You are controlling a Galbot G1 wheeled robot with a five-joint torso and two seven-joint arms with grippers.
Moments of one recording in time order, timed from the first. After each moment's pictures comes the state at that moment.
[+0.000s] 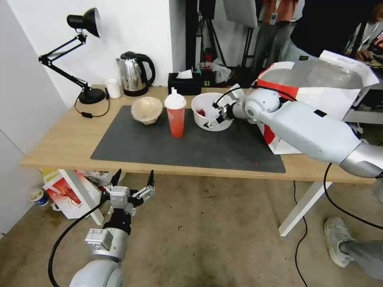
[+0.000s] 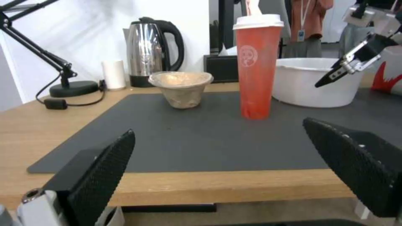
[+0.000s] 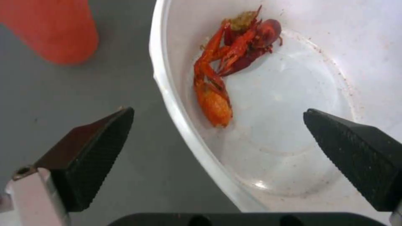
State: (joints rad) left arm 1.71 -1.50 -0.51 -2.24 -0.09 -0.03 0.03; right arm 0.15 0.99 -0.73 1.23 0.92 -0.72 -0.24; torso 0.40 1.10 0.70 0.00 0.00
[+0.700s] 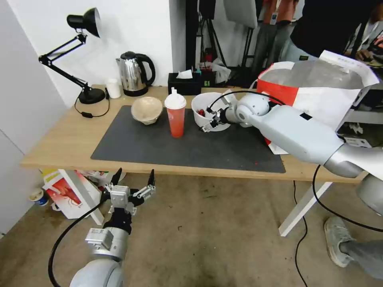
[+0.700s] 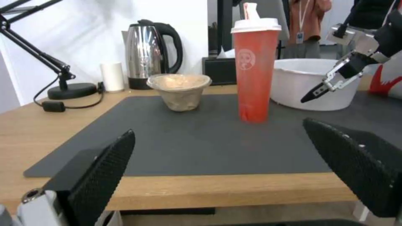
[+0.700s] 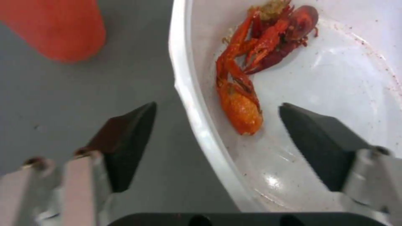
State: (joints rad) left arm 1.71 -1.50 -0.51 -2.24 -0.09 -0.03 0.03; right arm 0.12 1.04 -0.73 1.17 0.90 -0.72 -0.25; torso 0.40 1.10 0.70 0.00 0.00
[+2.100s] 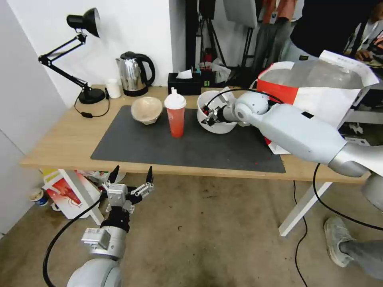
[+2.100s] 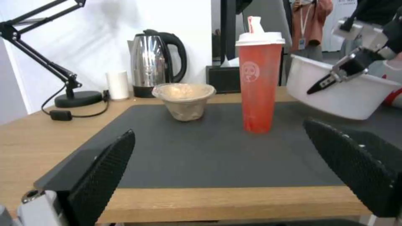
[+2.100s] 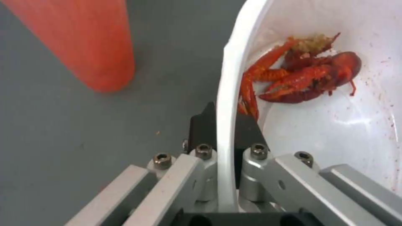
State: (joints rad) left arm 1.71 -1.50 -0.52 -2.26 -0.10 -0.03 0.03; right arm 0.15 1.00 -0.73 1.28 0.99 -0.72 -0.18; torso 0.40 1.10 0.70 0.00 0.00
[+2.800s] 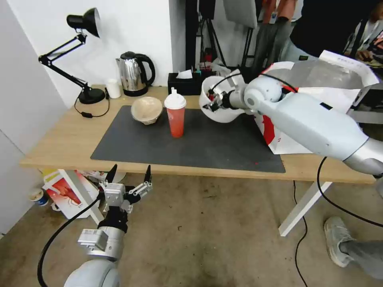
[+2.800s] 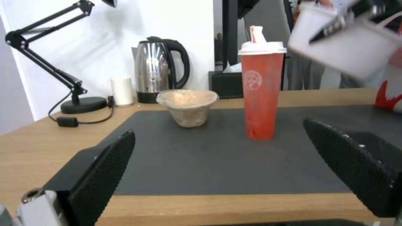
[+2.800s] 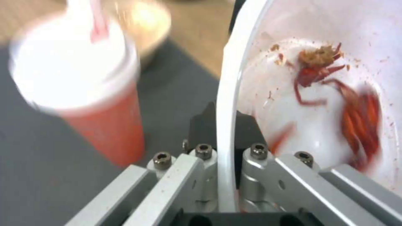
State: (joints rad) left arm 1.73 -1.50 -0.53 -2.30 -0.10 -0.03 0.02; right arm 0.21 0.96 -0.61 1.37 1.12 -0.72 -0.09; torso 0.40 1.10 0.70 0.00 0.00
